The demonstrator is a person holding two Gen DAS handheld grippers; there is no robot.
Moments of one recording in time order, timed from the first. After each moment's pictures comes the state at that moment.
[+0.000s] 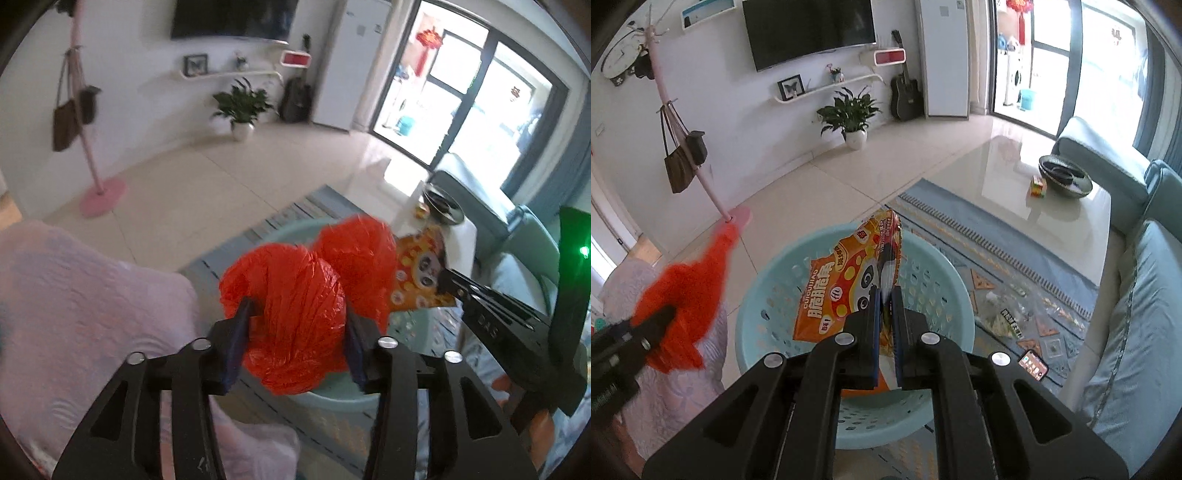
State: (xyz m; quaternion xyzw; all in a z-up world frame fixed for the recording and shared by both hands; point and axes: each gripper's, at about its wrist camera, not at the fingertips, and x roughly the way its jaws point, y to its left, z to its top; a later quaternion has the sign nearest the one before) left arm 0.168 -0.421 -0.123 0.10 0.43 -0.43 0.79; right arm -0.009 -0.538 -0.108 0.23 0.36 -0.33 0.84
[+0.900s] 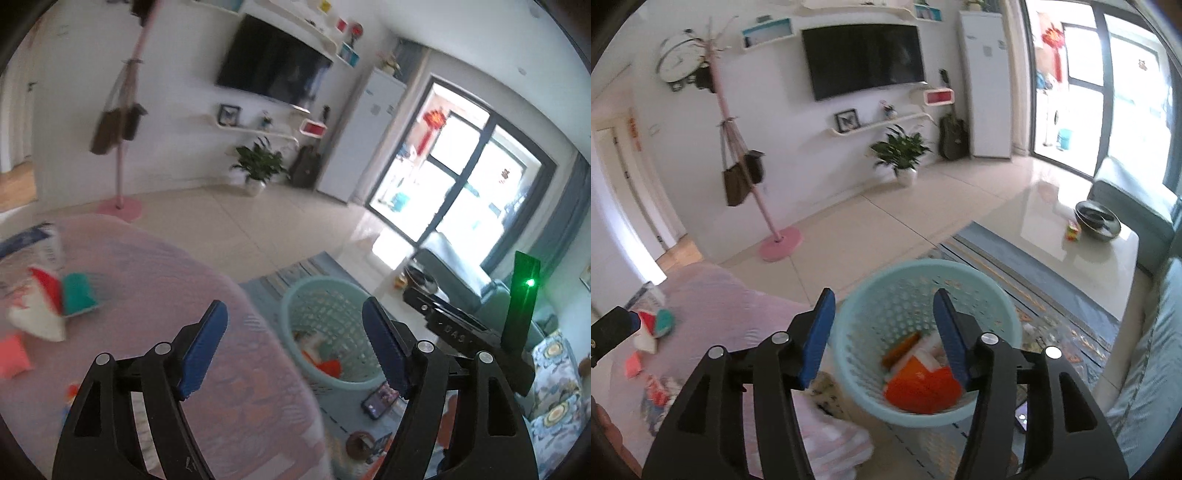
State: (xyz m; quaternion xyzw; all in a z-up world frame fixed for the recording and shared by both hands) left arm 0.148 -0.245 -0.029 -0.04 0.35 -0.42 0.84; right arm -0.016 -0.436 -0.018 0.19 0.29 -0.25 0.91
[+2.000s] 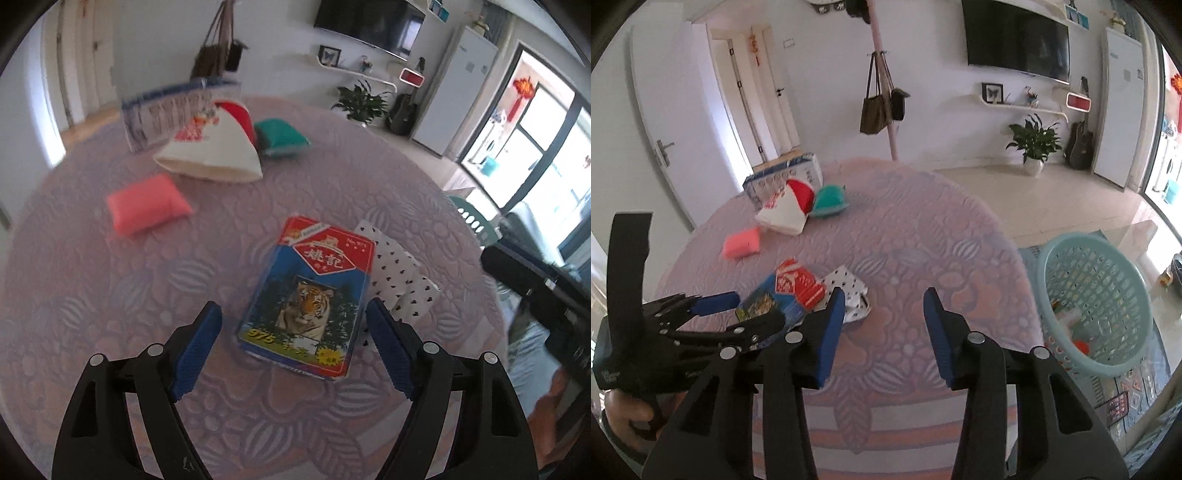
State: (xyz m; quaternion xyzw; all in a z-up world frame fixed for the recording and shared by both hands) left arm 0.161 -0.102 -0.130 0.02 0.47 -0.27 0.84; right arm 0.037 -0.225 -0.055 0.10 0.36 -0.03 0.93
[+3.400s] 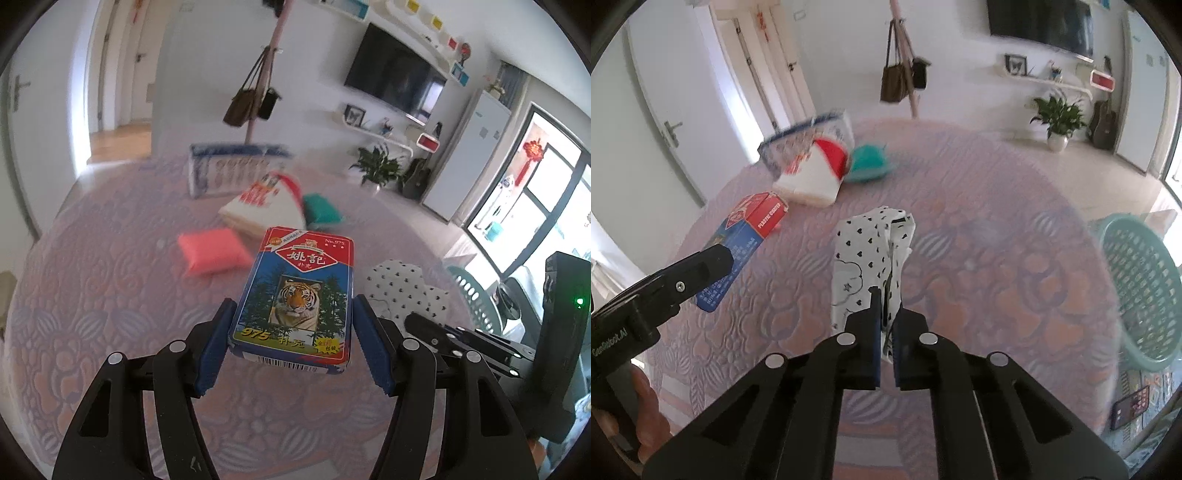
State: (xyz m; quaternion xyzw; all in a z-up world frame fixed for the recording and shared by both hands) left arm 0.152 -0.049 -0.079 -0.06 0.38 -0.23 0.89; right arm 0.074 -0.200 -0.072 0.11 0.39 -0.01 0.91
